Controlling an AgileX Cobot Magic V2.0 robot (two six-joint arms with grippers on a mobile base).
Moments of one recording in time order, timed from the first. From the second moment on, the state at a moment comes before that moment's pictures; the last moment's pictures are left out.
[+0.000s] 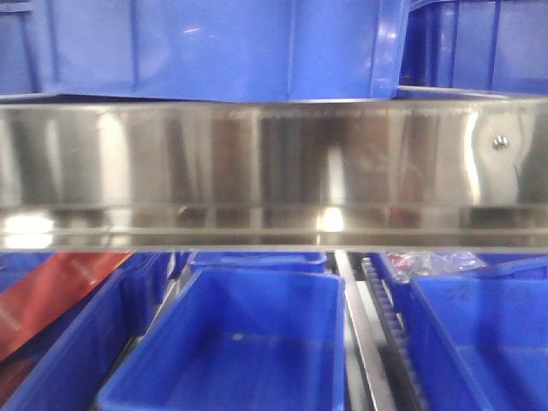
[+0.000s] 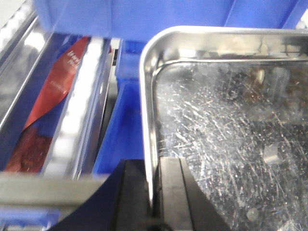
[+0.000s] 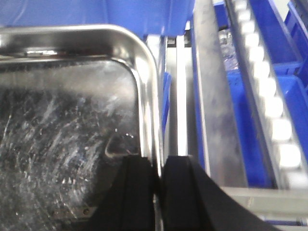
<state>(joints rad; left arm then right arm) -1.30 1.16 -1.20 0.97 1.31 -1.39 1.10 1.22 -1.27 -0.74 1.30 1.18</state>
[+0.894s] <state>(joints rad) -1.30 1.16 -1.20 0.97 1.31 -1.39 1.10 1.22 -1.27 -0.74 1.30 1.18</state>
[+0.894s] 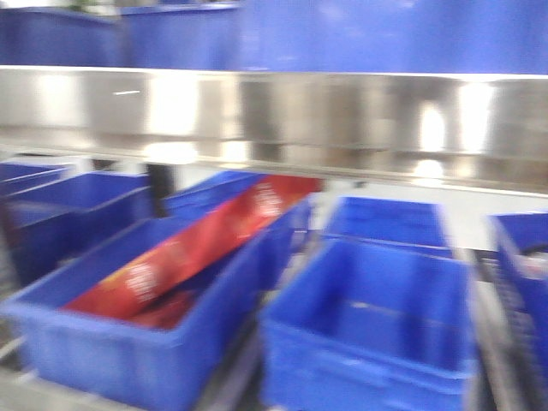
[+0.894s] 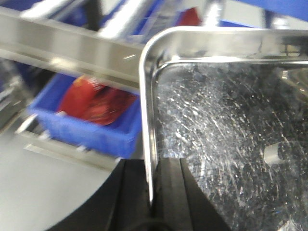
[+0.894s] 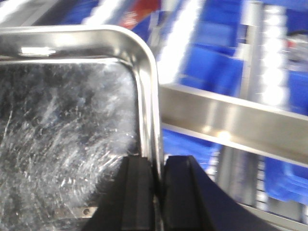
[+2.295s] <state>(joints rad) -1.30 1.16 -1.20 0.98 1.31 -1.39 1.10 1.22 -1.27 -0.76 1.26 1.18</state>
